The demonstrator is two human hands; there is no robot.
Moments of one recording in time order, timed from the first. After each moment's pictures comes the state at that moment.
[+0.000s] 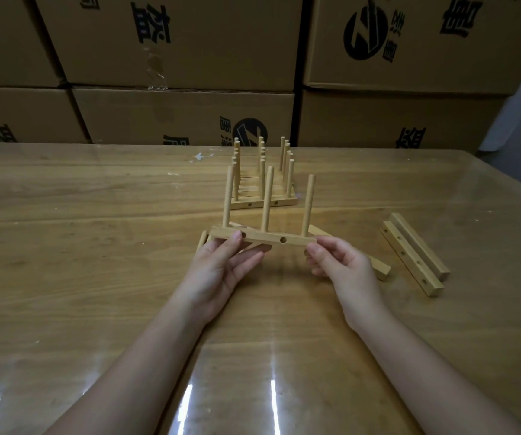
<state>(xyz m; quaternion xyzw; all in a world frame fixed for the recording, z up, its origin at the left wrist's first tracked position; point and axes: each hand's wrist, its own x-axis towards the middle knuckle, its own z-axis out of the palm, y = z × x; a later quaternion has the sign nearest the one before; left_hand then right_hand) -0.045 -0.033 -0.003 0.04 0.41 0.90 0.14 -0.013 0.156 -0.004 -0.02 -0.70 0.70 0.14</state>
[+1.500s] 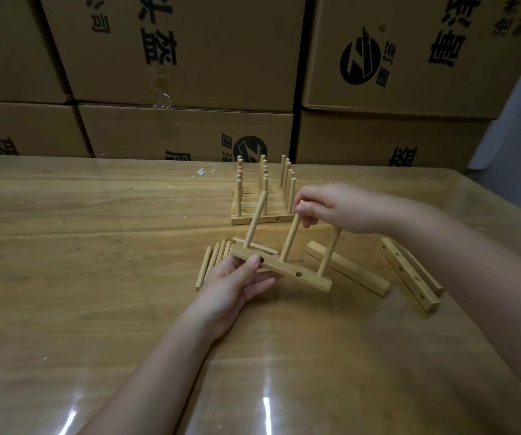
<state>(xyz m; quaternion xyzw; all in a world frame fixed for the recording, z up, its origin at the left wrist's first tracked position) -0.049 -0.033 -0.011 0.08 0.46 0.87 0.17 -0.075 0.167 0.123 0.24 -0.95 0.19 -0.04</state>
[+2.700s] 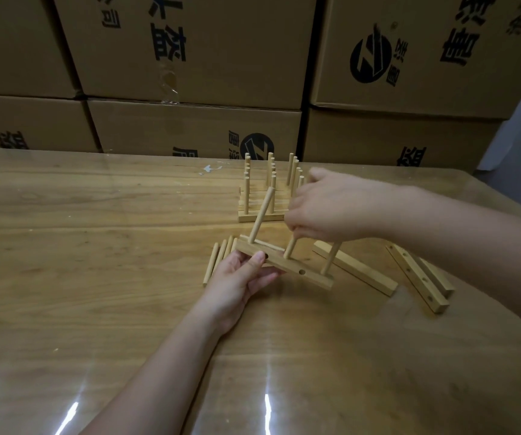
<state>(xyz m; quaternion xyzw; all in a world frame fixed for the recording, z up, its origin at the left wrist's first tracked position) -0.050 -0.034 -0.014 0.08 0.46 0.87 0.15 -0.072 0.138 0.133 0.43 -0.86 -0.27 0.06</state>
